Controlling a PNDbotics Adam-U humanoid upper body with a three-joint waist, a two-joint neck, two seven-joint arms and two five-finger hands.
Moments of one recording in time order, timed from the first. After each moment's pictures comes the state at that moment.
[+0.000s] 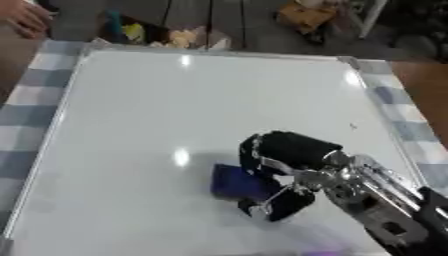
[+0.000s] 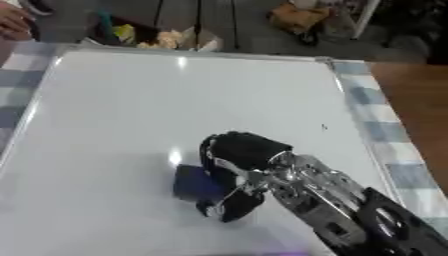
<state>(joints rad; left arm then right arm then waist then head) -0.41 0.11 0.05 -1.98 0.11 -0.39 -0.14 -0.54 -0.66 0.41 -1.97 0.78 0.22 0.62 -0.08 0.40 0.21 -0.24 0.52</state>
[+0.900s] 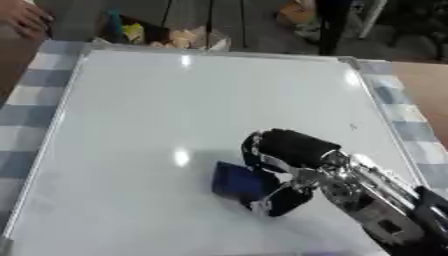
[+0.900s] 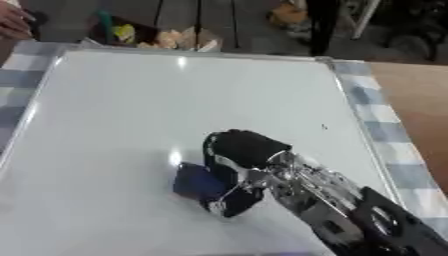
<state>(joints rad) -0.41 0.11 0.05 -1.98 0.11 -0.39 -0.14 -0.54 -0.65 0.41 -1.95 0.79 0.22 0.58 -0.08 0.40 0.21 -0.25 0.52</state>
